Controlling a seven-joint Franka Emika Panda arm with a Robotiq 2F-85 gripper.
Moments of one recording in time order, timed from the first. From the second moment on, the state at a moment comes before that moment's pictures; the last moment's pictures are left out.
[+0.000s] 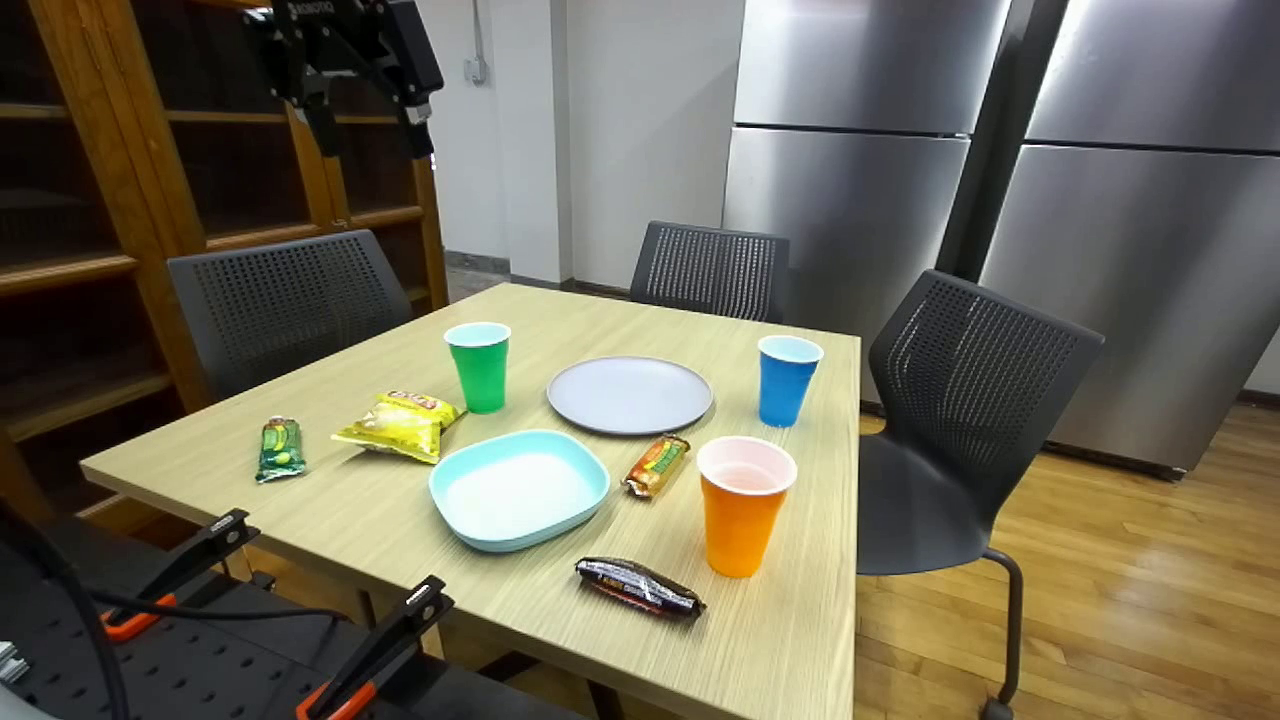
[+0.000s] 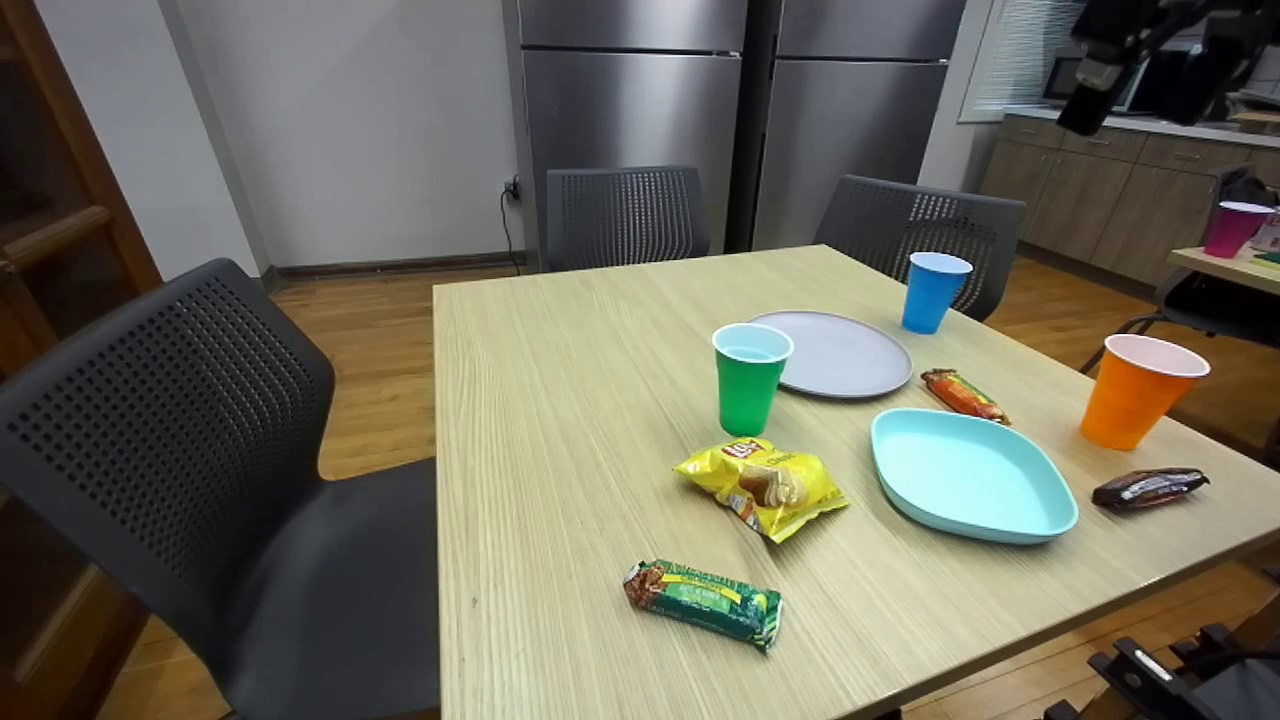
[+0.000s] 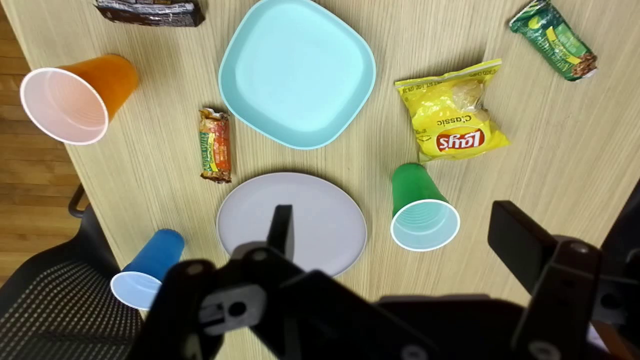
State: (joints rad) arm 0.01 -0.73 0.08 -2.79 -0.04 2.30 0.05
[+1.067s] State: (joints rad) arm 0.02 -0.63 0.07 -2.77 0.04 2.39 0.05
